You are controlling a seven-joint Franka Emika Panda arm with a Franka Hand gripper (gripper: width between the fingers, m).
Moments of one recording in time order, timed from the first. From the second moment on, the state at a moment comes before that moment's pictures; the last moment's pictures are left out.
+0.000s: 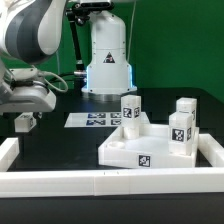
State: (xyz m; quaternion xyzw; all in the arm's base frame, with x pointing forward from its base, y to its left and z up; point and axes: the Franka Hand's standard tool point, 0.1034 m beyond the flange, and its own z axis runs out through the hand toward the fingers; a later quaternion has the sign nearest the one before) arm 0.349 -0.225 0.023 -0.92 0.10 0.38 0.07
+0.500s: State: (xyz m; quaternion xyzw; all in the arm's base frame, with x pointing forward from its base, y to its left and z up) arm 0.331 -0.228 0.008 -0.91 0.10 0.39 0.07
